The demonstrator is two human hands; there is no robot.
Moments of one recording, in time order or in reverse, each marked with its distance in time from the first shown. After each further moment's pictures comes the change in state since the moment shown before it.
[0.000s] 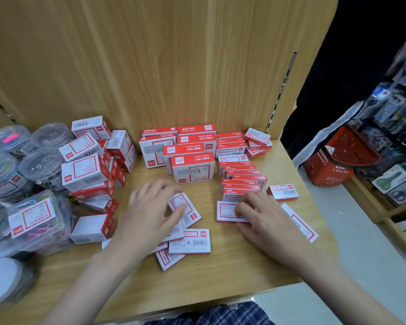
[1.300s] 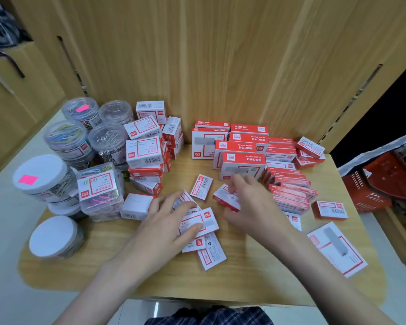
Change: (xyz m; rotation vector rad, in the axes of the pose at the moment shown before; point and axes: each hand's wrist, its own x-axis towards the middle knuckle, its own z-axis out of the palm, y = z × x) left_hand -0.055 -0.020 -0.025 -0.037 -0.294 -0.323; right_hand 0.089 -0.086 -0.009 0.265 -0.253 0.195
